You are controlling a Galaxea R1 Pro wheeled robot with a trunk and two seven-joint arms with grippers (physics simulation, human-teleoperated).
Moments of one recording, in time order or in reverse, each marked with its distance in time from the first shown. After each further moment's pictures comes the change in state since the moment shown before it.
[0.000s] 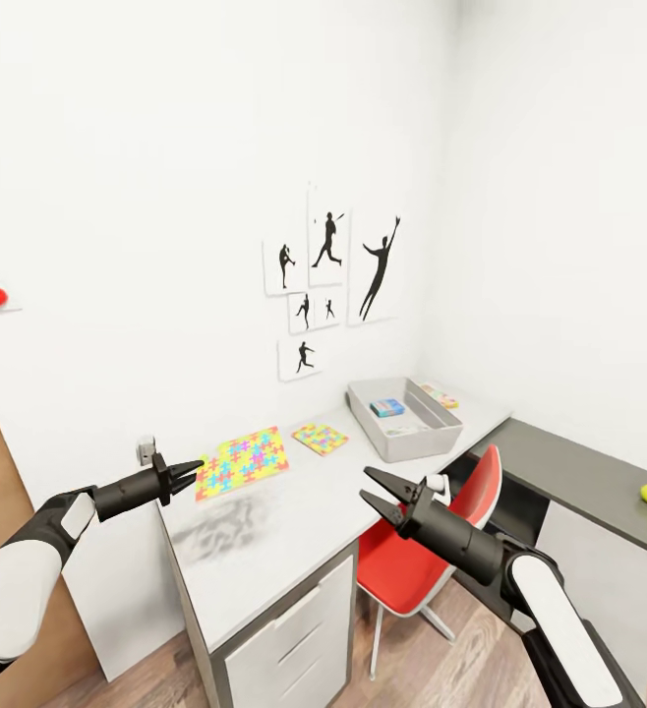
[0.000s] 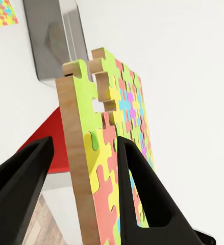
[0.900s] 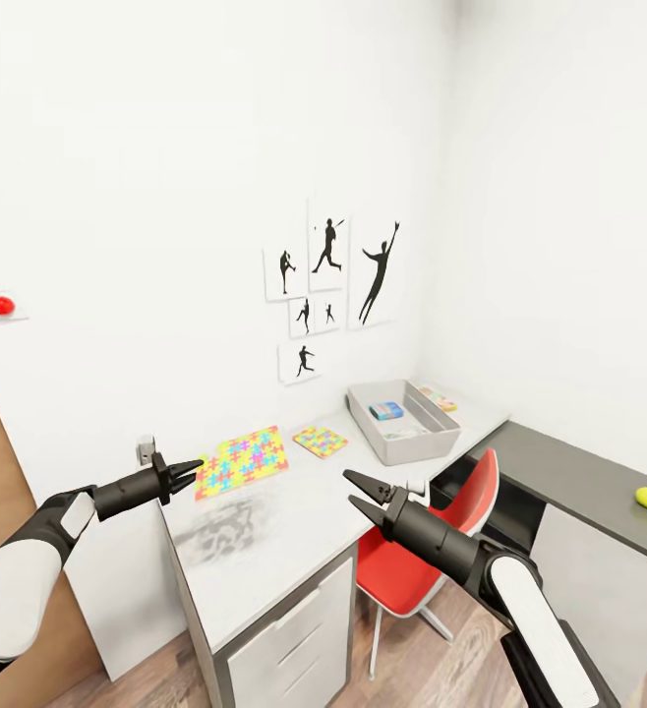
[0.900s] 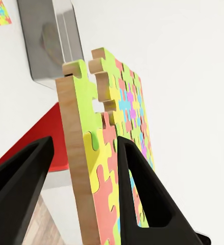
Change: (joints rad) left arm -0.002 0.001 0.000 0.000 -0.001 0.000 0.000; right arm 0.000 0.052 0.046 -0.010 0.031 -0.068 -0.163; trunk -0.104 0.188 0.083
